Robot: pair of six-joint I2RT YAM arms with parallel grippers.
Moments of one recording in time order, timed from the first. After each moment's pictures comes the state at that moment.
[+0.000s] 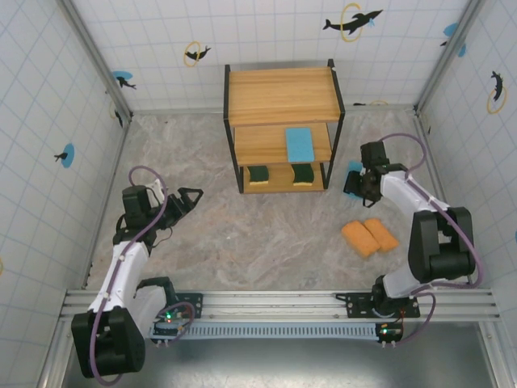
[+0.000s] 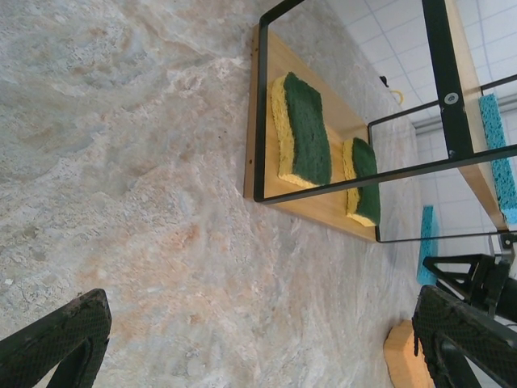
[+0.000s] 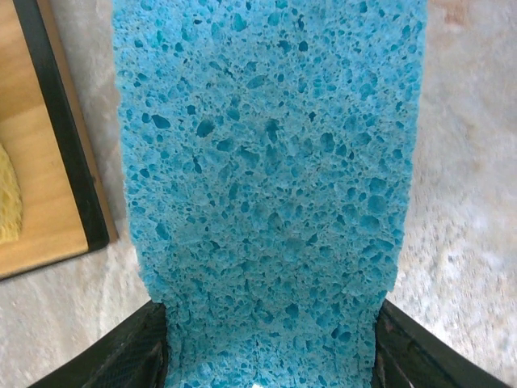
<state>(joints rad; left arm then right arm) 0.09 0.90 0.45 -0.22 0.69 -0.60 0.15 1.51 0.94 -0.59 0.00 0.40</state>
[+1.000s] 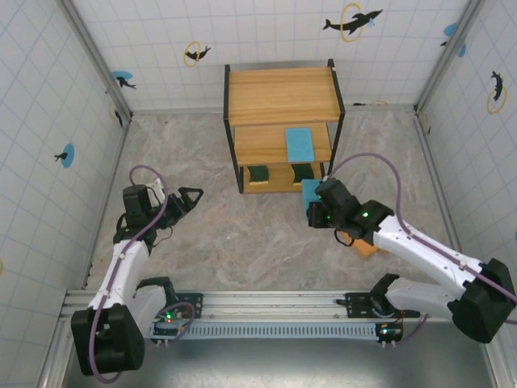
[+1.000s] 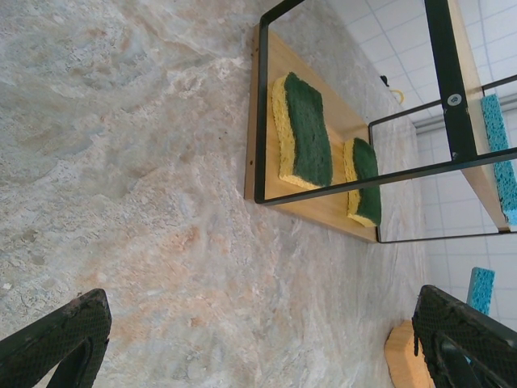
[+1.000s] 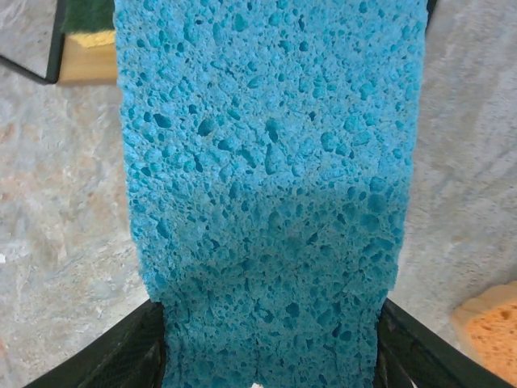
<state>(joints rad) 0.09 0.91 0.45 -0.21 0.69 -0.60 0.81 1.13 0.82 -0.66 0.19 0.64</state>
